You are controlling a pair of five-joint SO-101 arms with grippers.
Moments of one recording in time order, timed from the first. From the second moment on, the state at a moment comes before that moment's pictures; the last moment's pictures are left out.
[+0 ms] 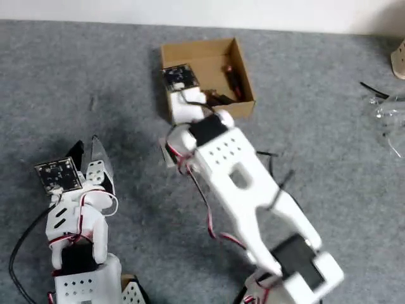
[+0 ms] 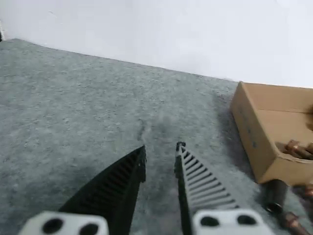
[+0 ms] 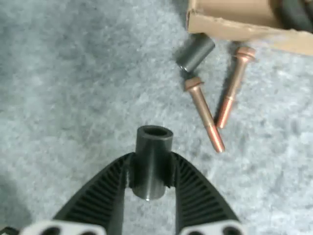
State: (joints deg) left arm -14.1 -103.8 93.1 33.3 9.3; right arm -39.7 -8.7 5.7 73.8 -11.4
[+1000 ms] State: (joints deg) left arm 8.7 -34.5 59.9 37.8 9.9; right arm -16.4 -62.1 56.4 60.1 -2.1
